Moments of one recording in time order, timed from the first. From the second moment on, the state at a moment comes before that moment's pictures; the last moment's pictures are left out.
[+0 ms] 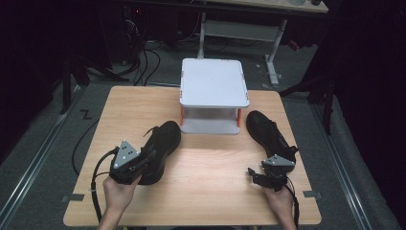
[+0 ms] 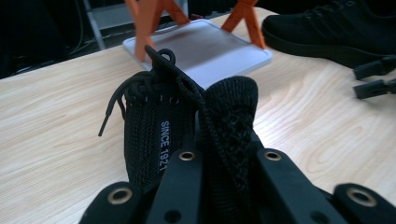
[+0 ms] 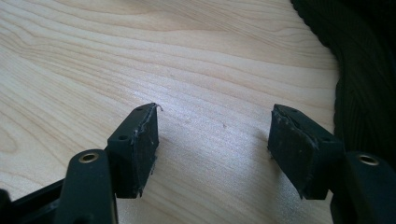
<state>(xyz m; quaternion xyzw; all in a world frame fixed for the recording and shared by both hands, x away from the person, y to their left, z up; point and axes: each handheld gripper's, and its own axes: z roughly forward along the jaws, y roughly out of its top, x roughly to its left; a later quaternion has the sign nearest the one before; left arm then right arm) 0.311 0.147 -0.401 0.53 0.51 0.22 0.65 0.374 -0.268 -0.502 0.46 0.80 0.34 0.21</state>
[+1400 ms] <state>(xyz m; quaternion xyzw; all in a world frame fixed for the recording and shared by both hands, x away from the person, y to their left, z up) 0.371 0.053 -0.408 0.57 0.45 0.23 0.64 0.416 -0.262 -0.407 0.39 0.77 0.47 0.19</state>
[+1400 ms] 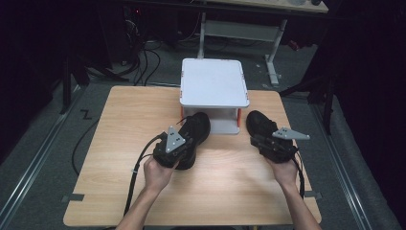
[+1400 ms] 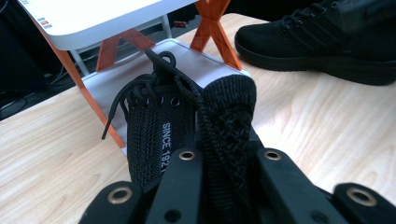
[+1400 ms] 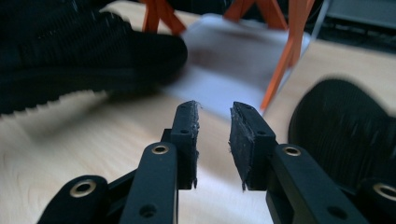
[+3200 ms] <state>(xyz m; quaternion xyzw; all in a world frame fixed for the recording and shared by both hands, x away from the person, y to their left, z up) 0.456 0.008 -0.442 0.56 0.53 0.25 0.59 0.522 -0.204 -0.355 0.39 0.77 0.44 0.23</state>
